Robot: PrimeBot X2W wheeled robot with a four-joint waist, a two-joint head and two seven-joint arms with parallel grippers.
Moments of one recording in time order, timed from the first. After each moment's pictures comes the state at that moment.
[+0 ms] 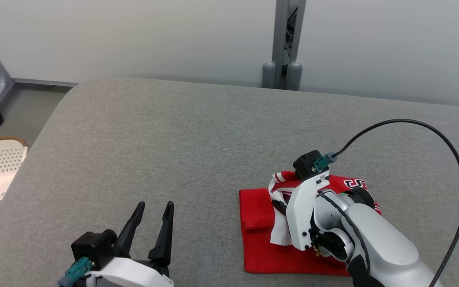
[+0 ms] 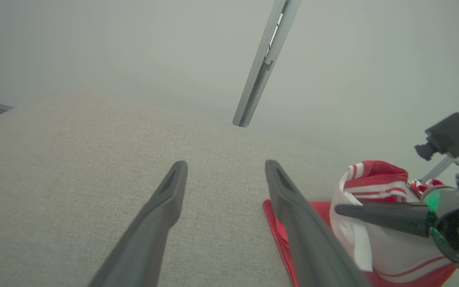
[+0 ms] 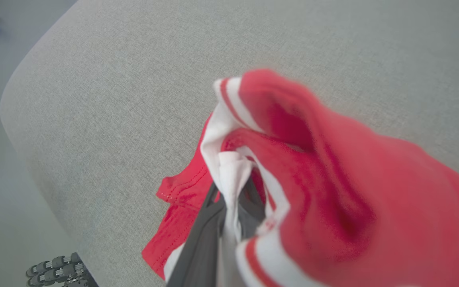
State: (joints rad) left arm -0.07 0.34 -0.58 0.03 -0.79 0.26 -0.23; right arm -0.57 -0.05 0.58 0.64 0.53 0.13 0.50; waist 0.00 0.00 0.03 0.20
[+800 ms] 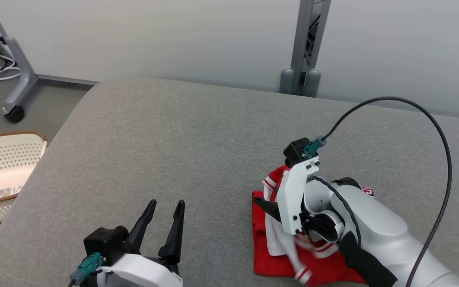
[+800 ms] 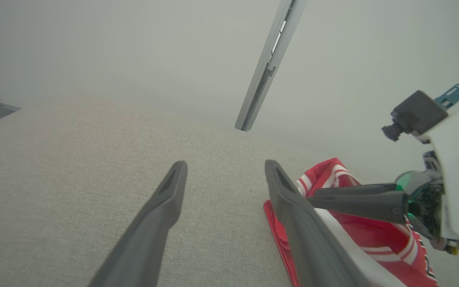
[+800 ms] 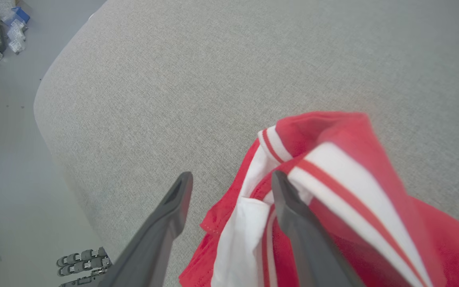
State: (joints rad) left arm -0.11 0.30 -0.61 0.08 -0.79 0.24 -0.24; right arm -0.75 -0.05 0.81 0.85 0.81 0.13 0.46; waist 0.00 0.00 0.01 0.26
